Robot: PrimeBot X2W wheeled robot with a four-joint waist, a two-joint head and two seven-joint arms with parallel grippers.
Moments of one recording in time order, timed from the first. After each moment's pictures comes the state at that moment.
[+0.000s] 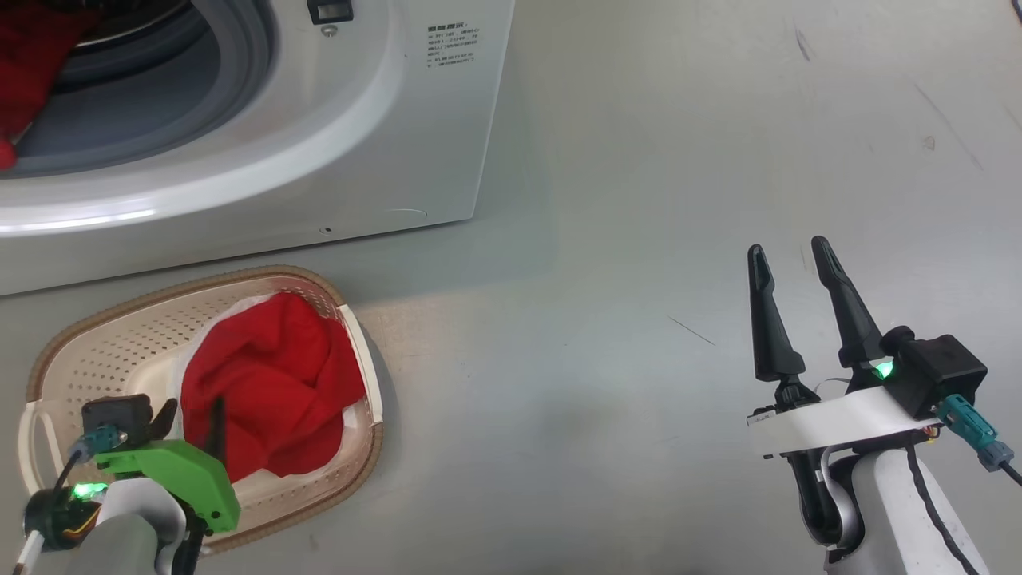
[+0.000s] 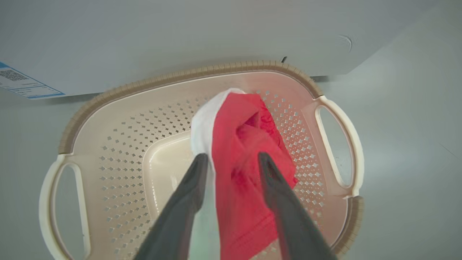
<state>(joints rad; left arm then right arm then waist) -0.39 0.19 -0.18 0.87 -0.46 -0.10 -0.15 -0.12 -0.04 0.15 0.04 0.32 0.10 -0.25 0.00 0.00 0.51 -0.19</state>
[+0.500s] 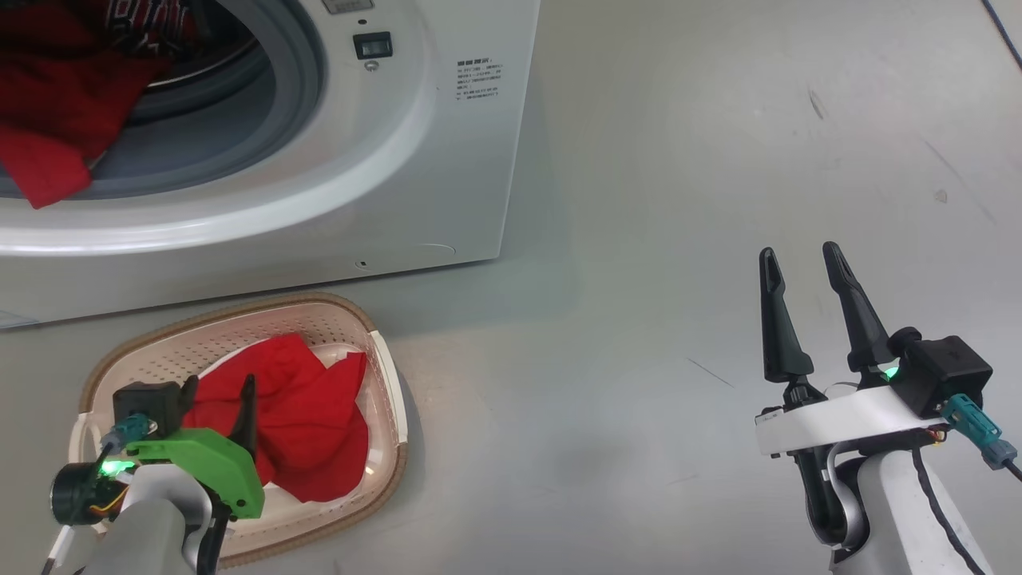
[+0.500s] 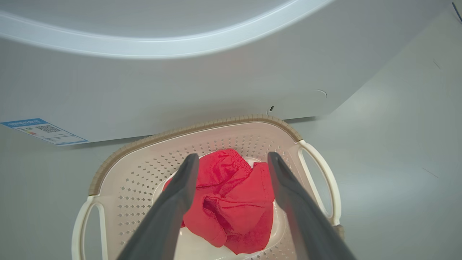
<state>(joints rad) -0.43 0.15 -0.22 0.91 -0.42 -0.10 -0.23 -0.13 -0.04 0.13 0.07 0.32 0.10 -0.25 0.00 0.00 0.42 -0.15</state>
